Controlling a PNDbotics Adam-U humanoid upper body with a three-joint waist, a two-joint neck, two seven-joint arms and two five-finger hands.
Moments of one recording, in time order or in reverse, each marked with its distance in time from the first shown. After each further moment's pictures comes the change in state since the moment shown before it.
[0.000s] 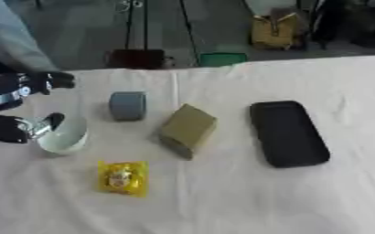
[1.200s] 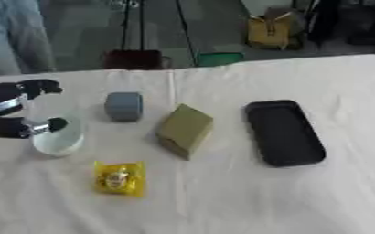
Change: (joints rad) left arm -0.071 -0.055 -0.031 0.250 -0.285 0.071 0.185; right arm 0.001 0.000 0.000 0.000 0.000 0.002 0.002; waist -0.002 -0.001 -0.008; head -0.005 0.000
